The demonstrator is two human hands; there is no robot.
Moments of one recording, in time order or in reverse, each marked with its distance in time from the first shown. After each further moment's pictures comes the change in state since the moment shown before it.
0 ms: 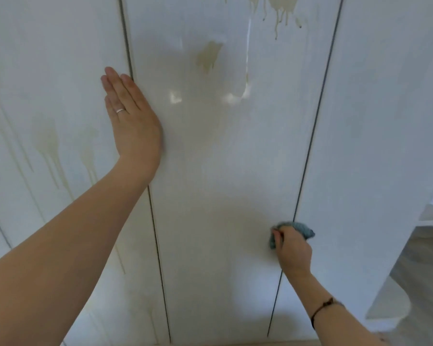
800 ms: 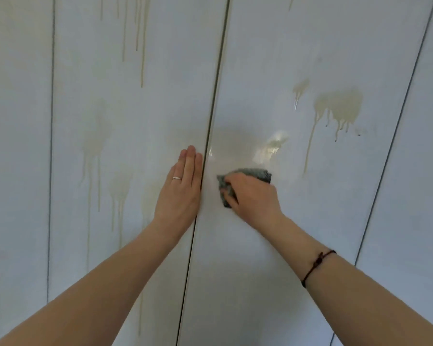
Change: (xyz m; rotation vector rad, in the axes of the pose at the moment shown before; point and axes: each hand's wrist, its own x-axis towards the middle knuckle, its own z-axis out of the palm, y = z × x) left_hand -0.001 -0.061 -0.007 0.072 -0.085 0.308; right_hand 0.169 -0.304 -0.051 -0.038 0.275 -0.986
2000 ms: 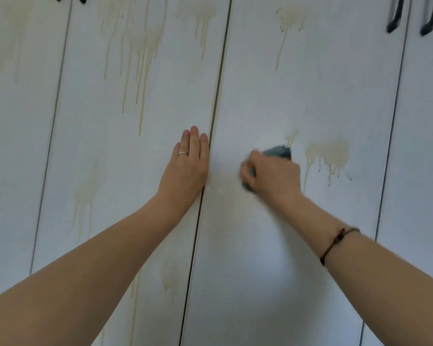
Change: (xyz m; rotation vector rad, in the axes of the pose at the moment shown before) left_hand 0.134 -0.025 -0.046 0.237 0.119 0.047; right_hand 0.118 0.052 -0.049 -0.203 0.098 0.143
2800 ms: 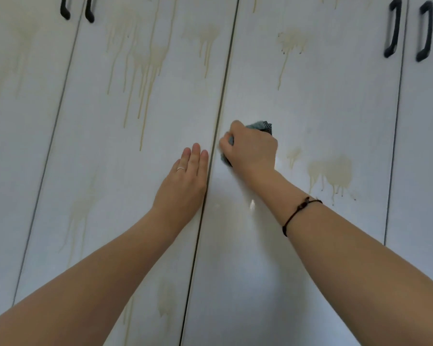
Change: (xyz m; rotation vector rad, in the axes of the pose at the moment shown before) left_hand 0.001 -0.010 0.004 -0.062 0.050 0.058; right_hand 0.094 -0.036 -0.001 0.038 0.074 0.079
